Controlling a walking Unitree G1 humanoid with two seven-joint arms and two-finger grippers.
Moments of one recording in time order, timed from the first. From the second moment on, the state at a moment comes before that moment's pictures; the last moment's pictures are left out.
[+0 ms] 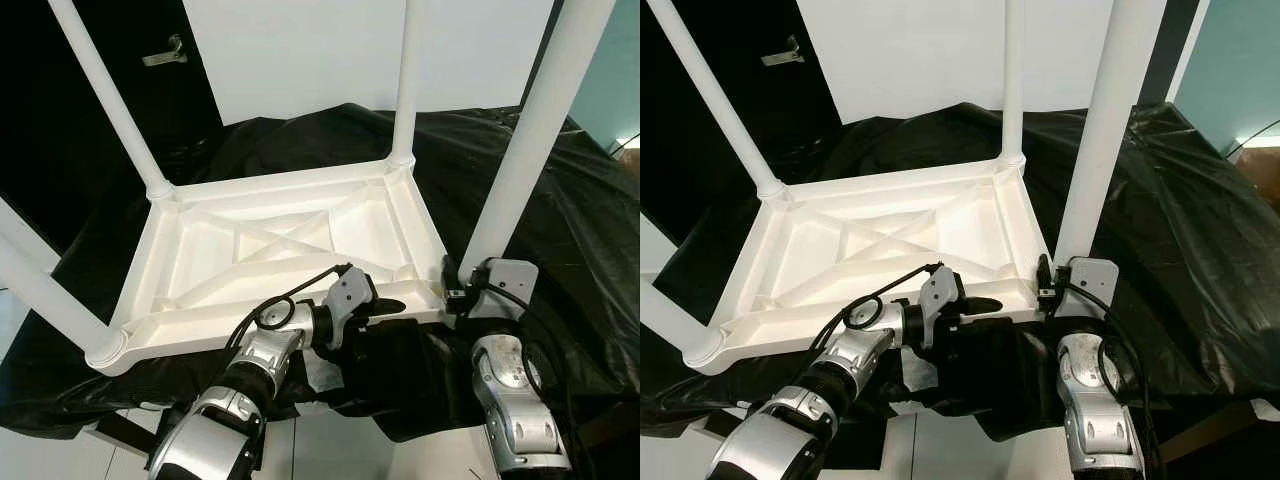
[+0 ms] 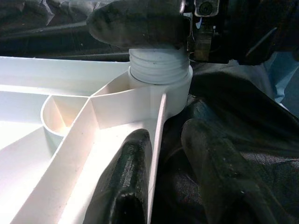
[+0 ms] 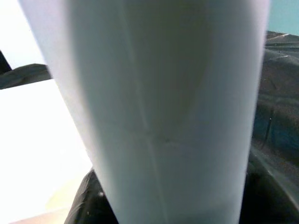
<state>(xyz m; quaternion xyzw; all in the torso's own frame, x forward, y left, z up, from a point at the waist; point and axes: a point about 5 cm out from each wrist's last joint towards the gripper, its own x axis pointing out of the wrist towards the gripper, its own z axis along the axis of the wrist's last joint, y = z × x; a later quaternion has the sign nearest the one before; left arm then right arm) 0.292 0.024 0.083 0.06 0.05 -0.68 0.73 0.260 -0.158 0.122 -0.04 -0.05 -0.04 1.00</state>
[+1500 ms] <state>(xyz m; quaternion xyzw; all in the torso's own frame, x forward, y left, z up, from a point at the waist) 0.291 0.021 0.082 0.07 0.05 -0.68 0.72 0.265 -0.211 0.137 -0.15 -0.02 0.30 0.94</state>
